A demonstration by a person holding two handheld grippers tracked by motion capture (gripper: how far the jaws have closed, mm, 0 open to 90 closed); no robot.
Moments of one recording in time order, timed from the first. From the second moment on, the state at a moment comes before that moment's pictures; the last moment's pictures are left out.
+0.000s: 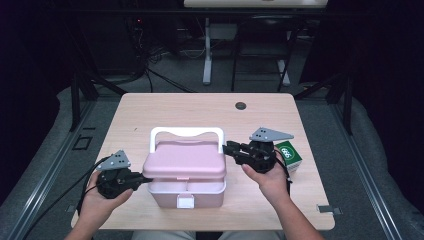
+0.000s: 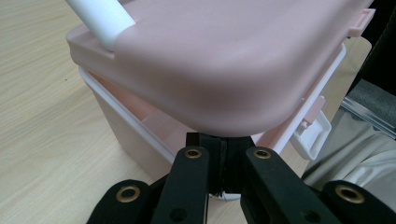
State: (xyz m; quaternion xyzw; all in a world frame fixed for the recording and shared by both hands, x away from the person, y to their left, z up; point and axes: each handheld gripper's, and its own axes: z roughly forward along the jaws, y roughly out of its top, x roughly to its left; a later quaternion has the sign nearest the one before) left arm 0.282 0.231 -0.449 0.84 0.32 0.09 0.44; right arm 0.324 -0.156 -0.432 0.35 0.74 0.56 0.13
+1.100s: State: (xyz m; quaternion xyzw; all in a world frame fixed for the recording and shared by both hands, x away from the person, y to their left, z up) left arm 0.300 0.225 -0.418 0.84 0.31 0.10 0.43; right arm 0.274 -0.142 -0.478 0.33 0.79 0.51 0.09
